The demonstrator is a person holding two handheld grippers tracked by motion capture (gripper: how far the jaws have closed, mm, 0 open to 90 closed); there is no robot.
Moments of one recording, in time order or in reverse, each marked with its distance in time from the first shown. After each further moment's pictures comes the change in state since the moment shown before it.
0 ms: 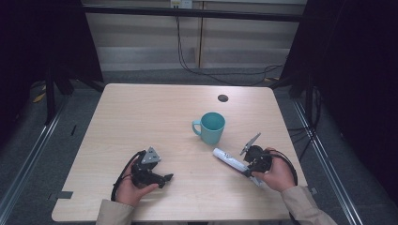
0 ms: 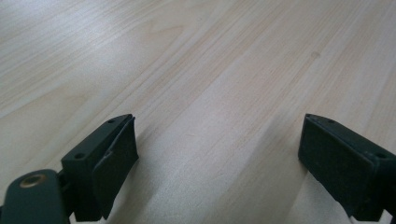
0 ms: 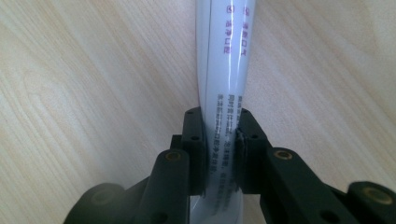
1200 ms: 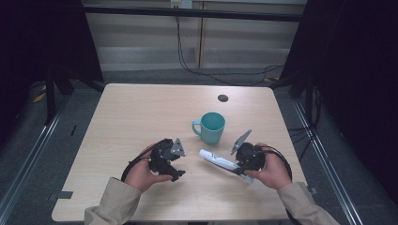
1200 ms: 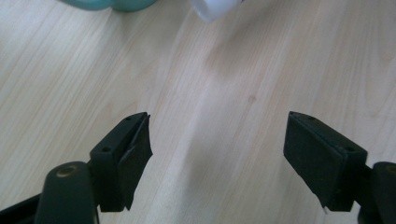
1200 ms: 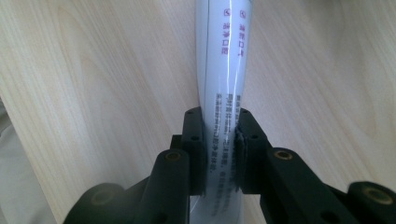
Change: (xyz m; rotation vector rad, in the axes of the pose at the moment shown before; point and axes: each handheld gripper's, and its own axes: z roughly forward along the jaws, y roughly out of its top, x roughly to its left) left arm -0.032 0.093 -0.002 0.246 -0.081 0.311; right arm 0.026 0.030 -0.024 -0.050 0.037 -0.158
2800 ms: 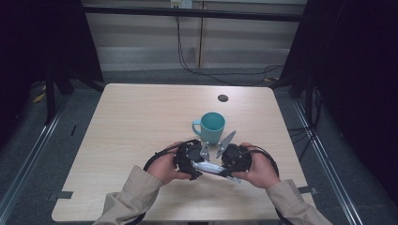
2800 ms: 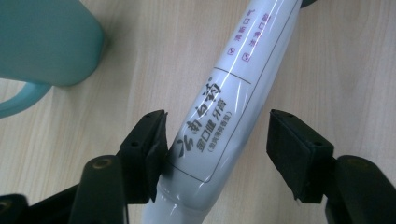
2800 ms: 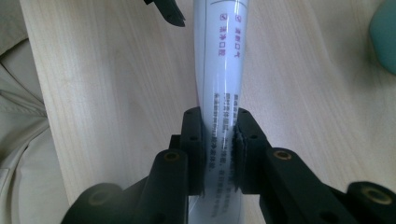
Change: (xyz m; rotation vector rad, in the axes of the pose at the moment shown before) left arm -0.018 0.055 0.027 0.101 -0.089 0.226; right arm 0.021 0.035 0.005 -0.047 0.056 -0.159
